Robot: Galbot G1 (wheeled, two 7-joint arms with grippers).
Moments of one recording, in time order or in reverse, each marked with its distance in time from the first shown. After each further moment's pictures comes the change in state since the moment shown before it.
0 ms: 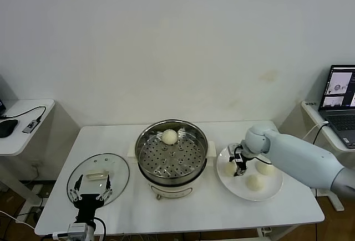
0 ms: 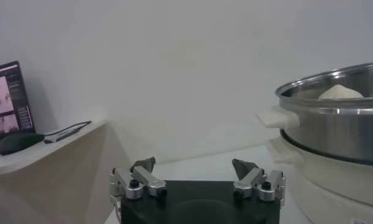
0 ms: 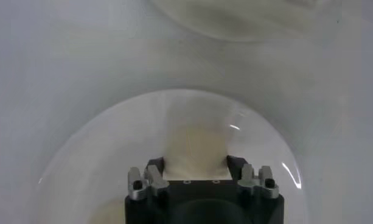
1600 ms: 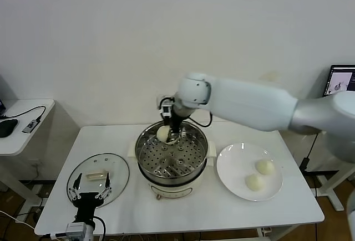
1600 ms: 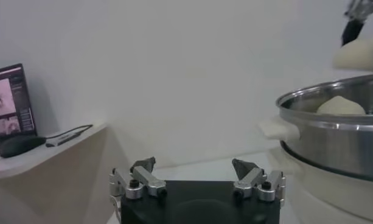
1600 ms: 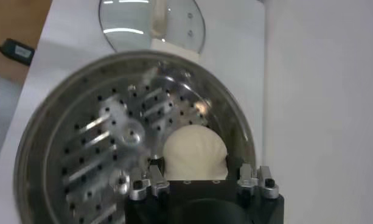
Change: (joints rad) left arm 0.003 -0.008 -0.006 -0.019 -0.011 0.006 0.002; right arm 0.482 0.443 -0.252 0.050 0.586 -0.320 0.155
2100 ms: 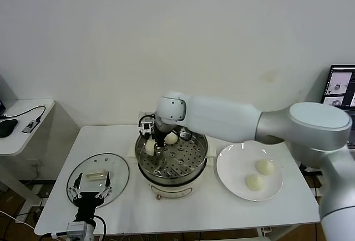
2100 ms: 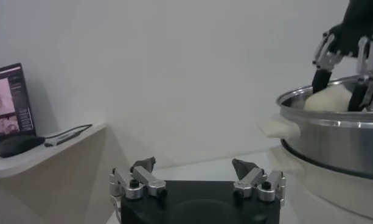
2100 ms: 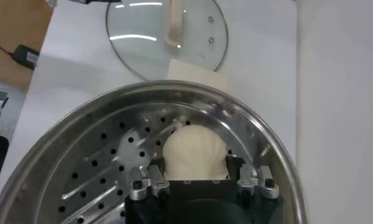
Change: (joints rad) left arm -0.009 0.000 0.002 0.011 0.002 -0.008 0.001; right arm -0.095 0.133 -0.013 -0.102 -0.017 -0.033 0.040
